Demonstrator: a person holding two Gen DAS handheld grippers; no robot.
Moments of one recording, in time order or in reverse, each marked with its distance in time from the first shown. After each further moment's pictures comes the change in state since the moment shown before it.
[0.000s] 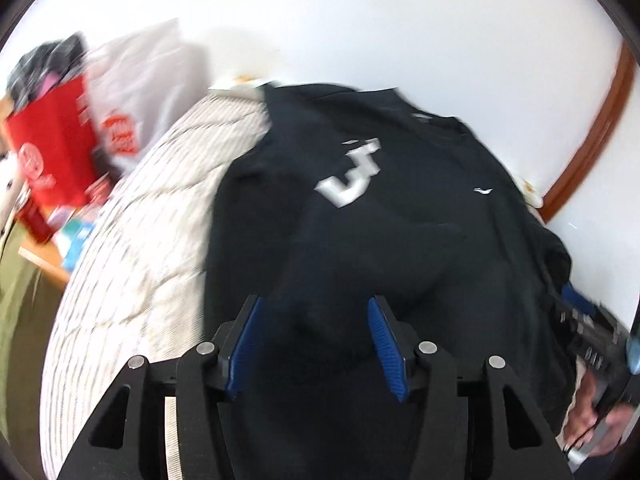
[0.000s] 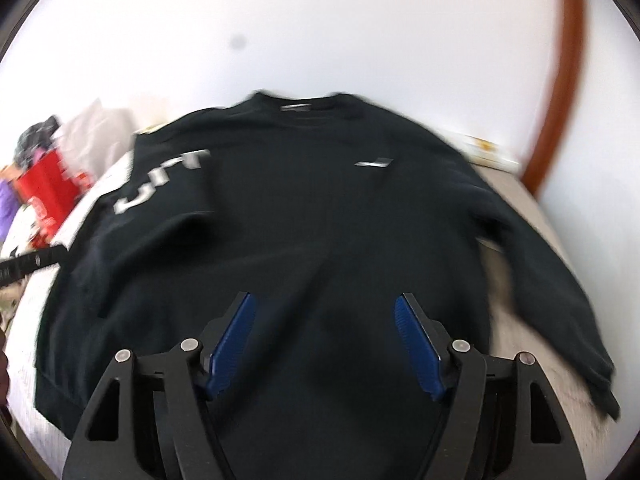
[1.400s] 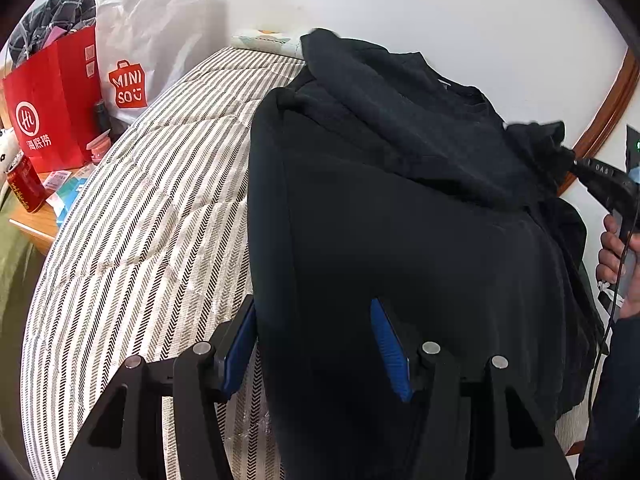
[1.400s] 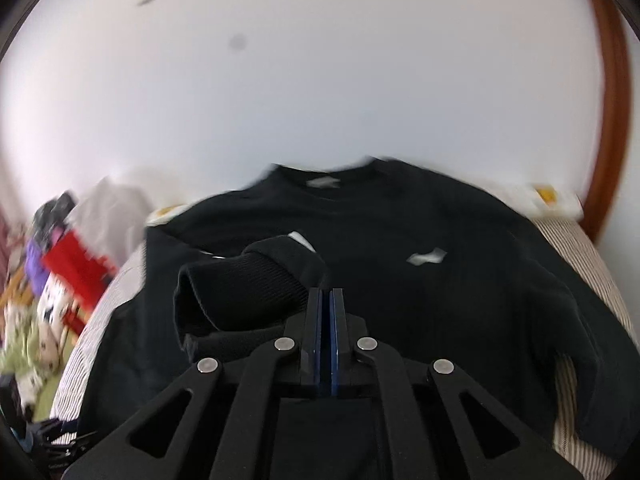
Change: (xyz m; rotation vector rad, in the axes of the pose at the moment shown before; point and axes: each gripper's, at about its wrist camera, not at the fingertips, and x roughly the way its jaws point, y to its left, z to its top) left arm 0.034 0.039 -0.034 0.002 0.075 -0.025; right arm 0.061 -0.068 0.092 0.201 -0.122 0.105
